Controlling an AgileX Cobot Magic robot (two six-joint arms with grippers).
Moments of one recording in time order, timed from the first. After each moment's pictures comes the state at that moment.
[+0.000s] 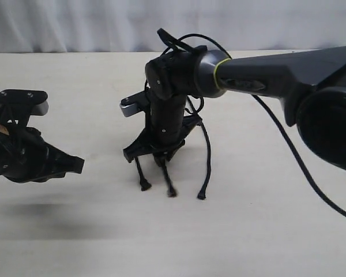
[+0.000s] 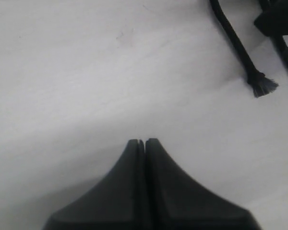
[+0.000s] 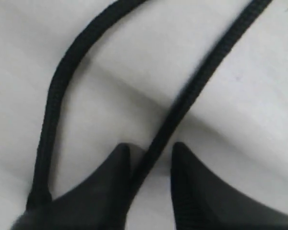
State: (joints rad) left arm -0.20 1.45 -0.60 -0.38 0.40 0.16; right arm 0.64 2.30 -1.72 0.01 1.00 0.10
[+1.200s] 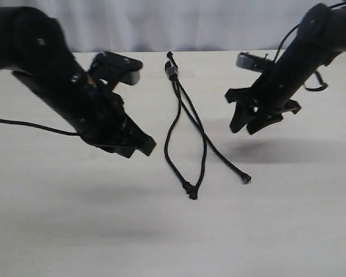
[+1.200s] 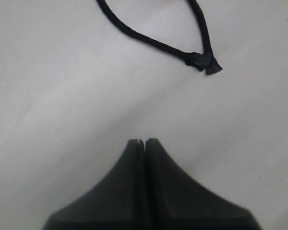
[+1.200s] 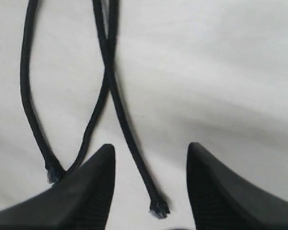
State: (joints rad) left arm -0.48 1.69 -1.11 -0.26 0.80 0.14; right arm 0.06 2.08 -1.49 0.45 1.11 -0.29
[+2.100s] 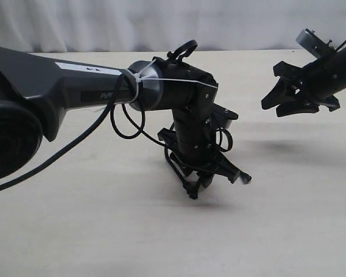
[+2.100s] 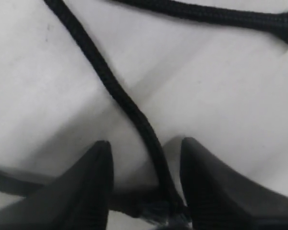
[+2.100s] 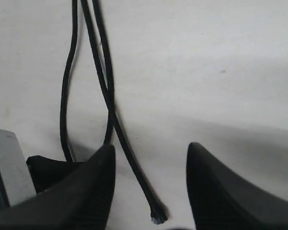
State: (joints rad) left arm -0.69 2.33 -1.73 -0.15 0.96 -0.06; right arm -0.16 1.94 -1.32 0.74 1.02 -0.50
